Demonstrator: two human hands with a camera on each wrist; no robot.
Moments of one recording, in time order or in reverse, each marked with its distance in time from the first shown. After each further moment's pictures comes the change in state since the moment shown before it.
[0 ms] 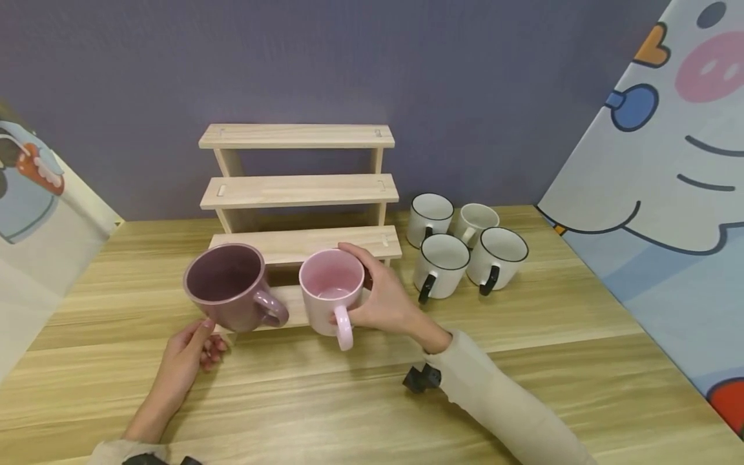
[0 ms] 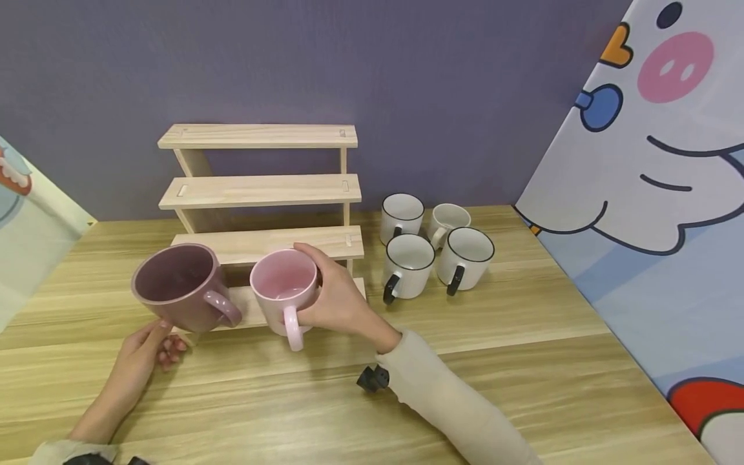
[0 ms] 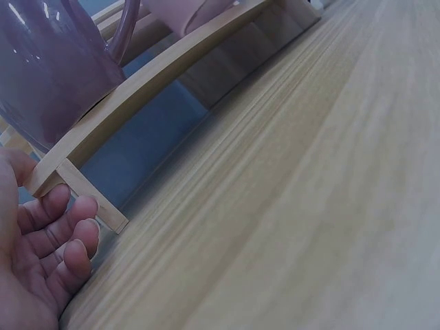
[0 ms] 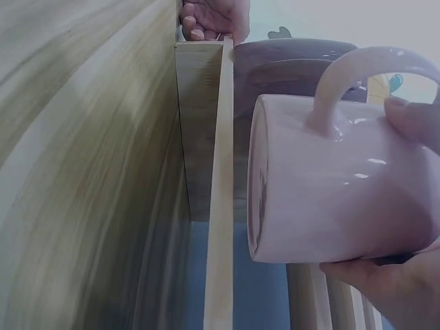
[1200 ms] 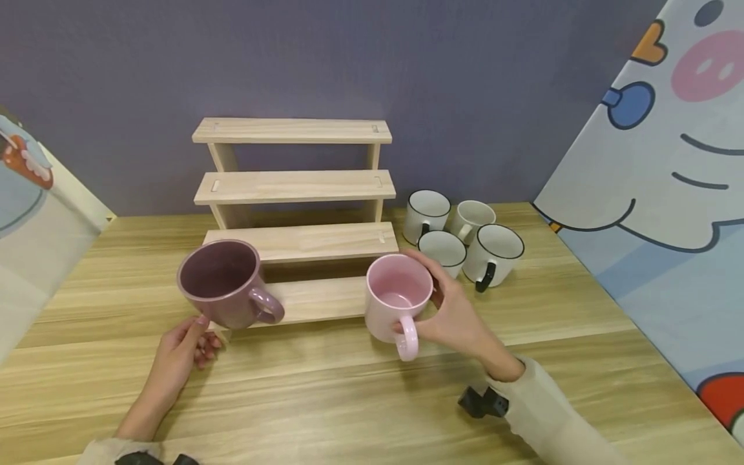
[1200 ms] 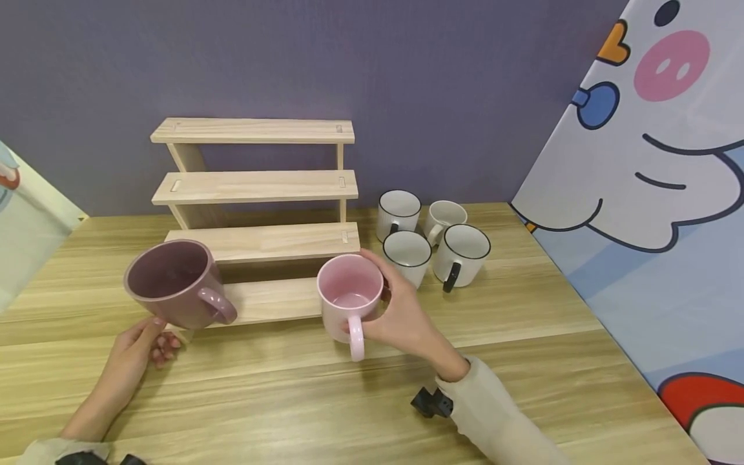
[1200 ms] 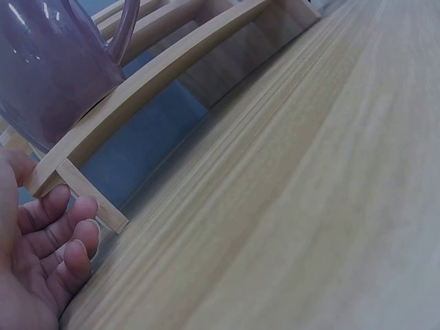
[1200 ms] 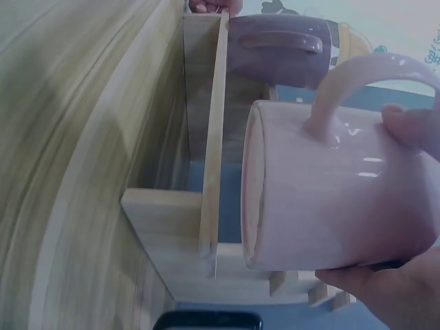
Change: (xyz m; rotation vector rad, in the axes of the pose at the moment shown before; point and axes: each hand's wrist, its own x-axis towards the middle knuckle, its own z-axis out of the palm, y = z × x) left_hand 0.002 0.001 0.000 0.012 0.000 -0.010; right_hand -0.065 0.002 -0.056 0.021 0.133 0.009
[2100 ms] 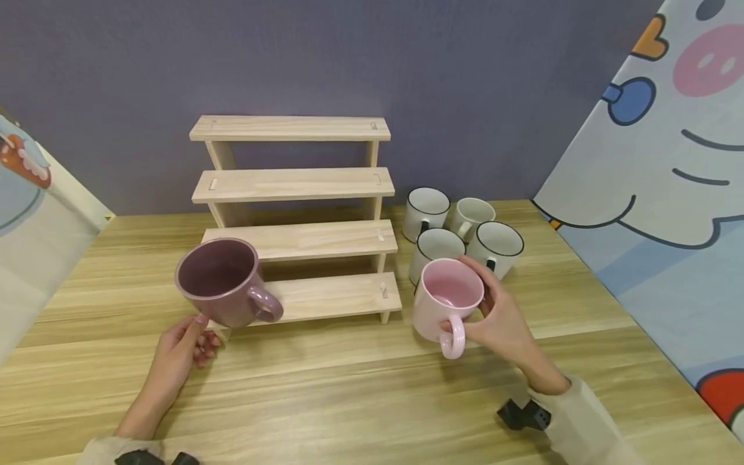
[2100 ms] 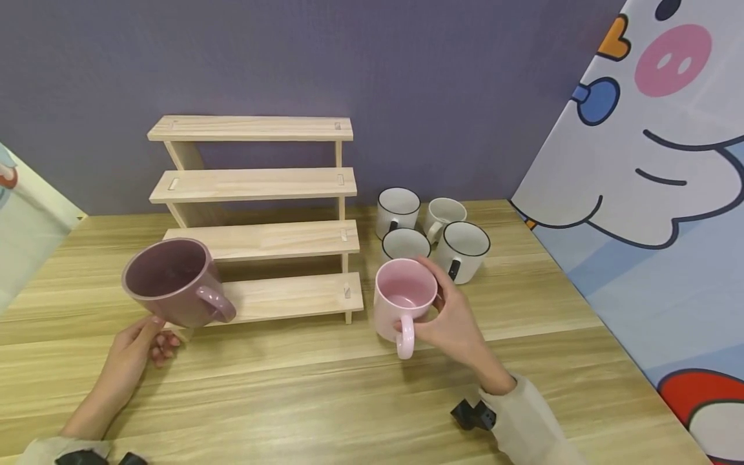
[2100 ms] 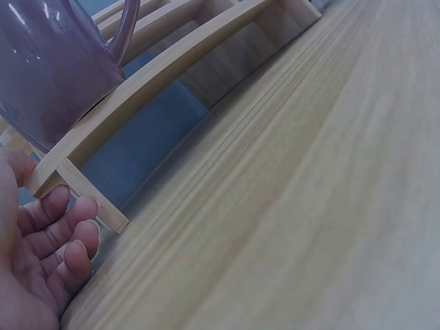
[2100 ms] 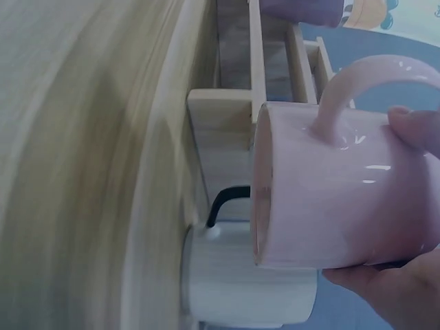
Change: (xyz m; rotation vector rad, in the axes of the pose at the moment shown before) left_hand 0.000 0.000 0.000 -0.014 -0.002 -0.004; right_hand -0.036 0.030 -0.046 -0.036 0.165 0.026
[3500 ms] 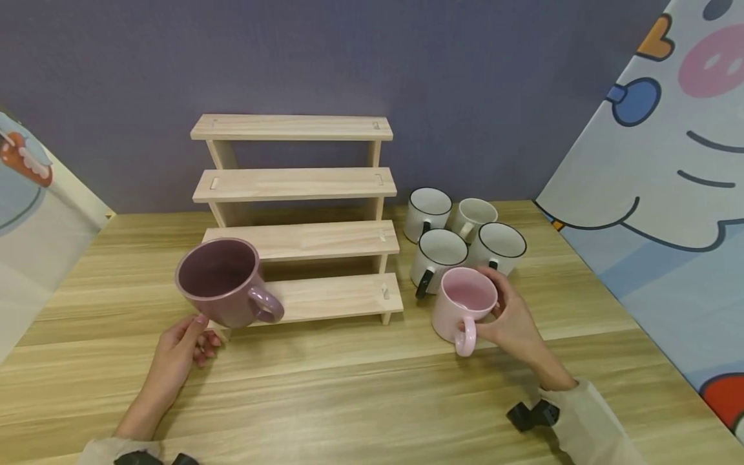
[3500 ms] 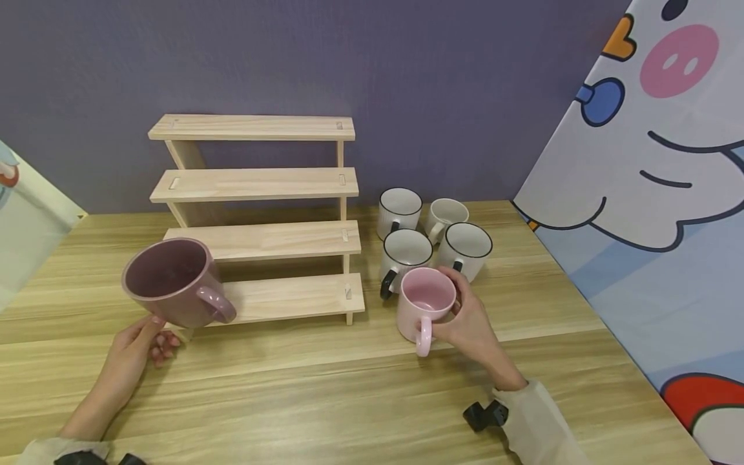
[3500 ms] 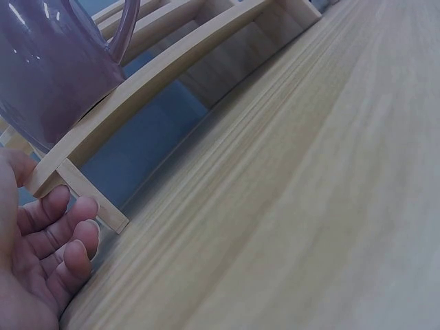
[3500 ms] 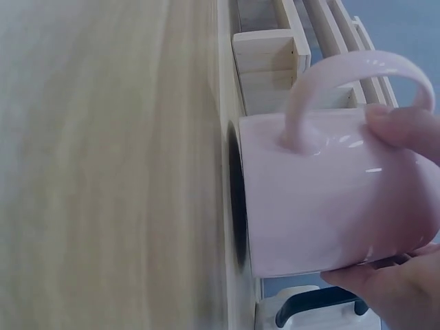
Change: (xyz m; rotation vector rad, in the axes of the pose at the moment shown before) left_hand 0.000 -0.003 -0.002 0.039 -0.009 0.026; right_hand -0.006 0.043 -0.024 -0.101 0.012 0.082
